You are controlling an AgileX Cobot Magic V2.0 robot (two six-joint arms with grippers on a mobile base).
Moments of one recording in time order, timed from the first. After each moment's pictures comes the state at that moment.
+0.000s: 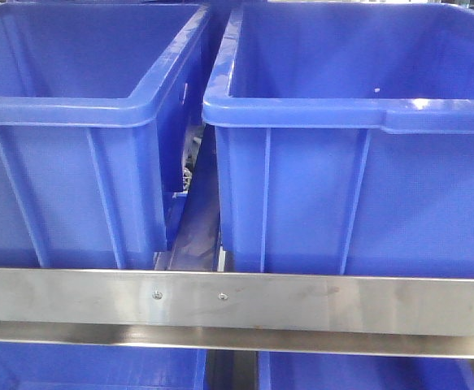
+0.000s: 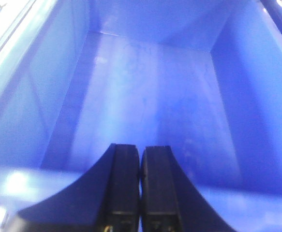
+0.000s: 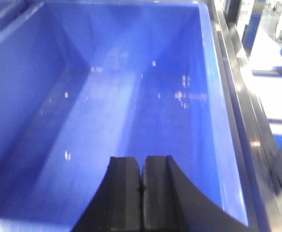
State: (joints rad) left arm -0.15 0.64 -0.46 0.12 0.21 -0.34; right arm 0.10 0.59 -0.44 -0.05 0.14 0.13
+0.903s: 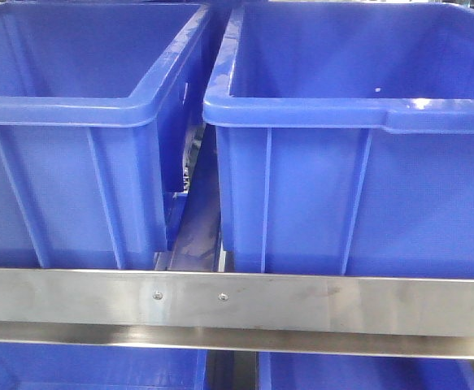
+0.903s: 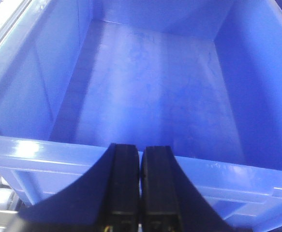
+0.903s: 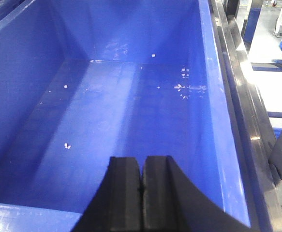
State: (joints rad) left arm -0.15 0.61 -0.42 0.12 0.22 -0.34; right arm 0.10 0.56 -0.42 -0.05 0.14 0.13
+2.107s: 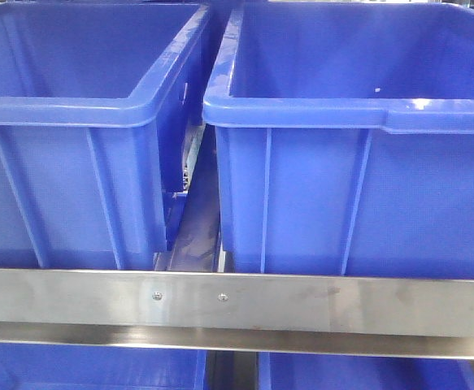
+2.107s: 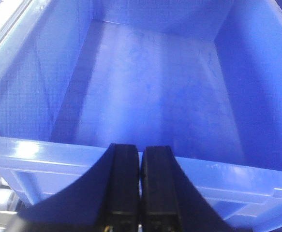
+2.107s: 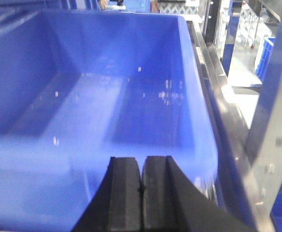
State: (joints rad) left arm -0.15 0.61 -0.42 0.12 0.22 -0.34; right arm 0.07 0.01 -0.05 -0.07 0.14 0.13
